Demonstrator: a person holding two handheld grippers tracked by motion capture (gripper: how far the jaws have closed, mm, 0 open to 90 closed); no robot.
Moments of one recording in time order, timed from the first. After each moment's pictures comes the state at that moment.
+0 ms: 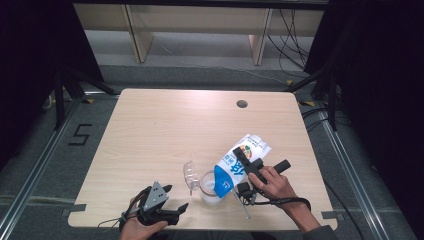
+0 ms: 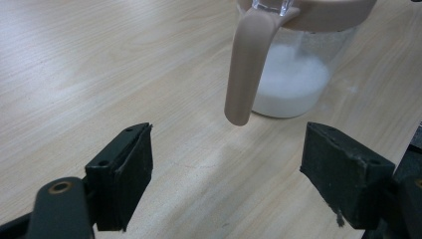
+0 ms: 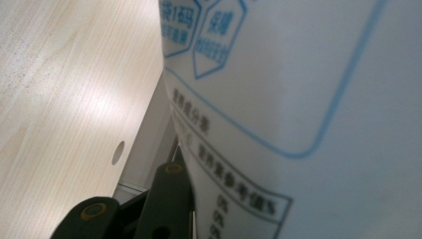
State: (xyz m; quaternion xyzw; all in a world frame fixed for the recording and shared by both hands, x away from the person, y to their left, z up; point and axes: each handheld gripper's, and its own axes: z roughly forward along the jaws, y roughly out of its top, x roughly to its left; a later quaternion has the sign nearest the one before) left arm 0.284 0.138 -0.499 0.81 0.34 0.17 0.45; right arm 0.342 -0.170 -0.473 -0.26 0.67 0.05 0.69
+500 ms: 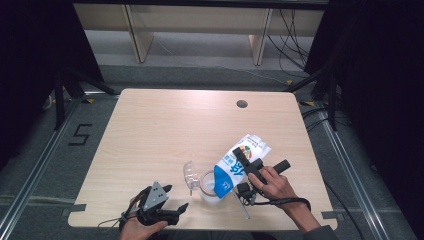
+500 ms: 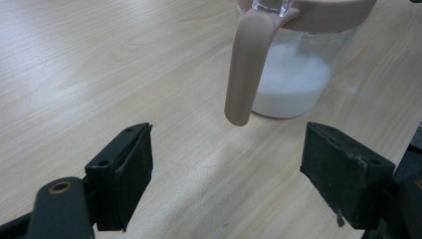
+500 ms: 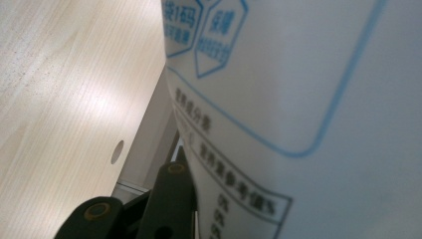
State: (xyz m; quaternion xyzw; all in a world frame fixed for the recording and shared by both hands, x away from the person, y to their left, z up) left arm 0.284 0.137 -0.500 0.81 0.34 0.17 0.46; right arm 0.341 -0.170 -0.475 -0.25 0.67 0.05 0.69
